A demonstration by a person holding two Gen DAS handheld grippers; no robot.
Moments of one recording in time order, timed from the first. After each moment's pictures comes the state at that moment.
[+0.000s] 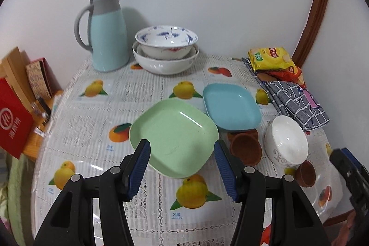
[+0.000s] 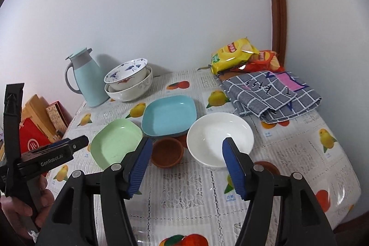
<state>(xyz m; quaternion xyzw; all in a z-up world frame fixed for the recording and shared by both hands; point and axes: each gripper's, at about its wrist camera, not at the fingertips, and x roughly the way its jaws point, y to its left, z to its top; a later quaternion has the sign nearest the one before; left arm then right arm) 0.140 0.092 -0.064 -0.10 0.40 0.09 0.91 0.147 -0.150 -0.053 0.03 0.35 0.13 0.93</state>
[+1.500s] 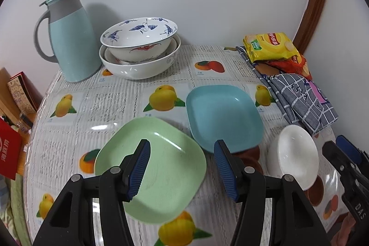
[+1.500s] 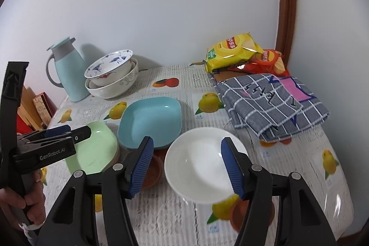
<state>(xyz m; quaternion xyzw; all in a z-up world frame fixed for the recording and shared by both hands) 0.234 0.076 -0.090 -0.07 0.44 0.06 0.89 0.230 -0.146 -0.075 -0.01 0.38 0.13 0.92</state>
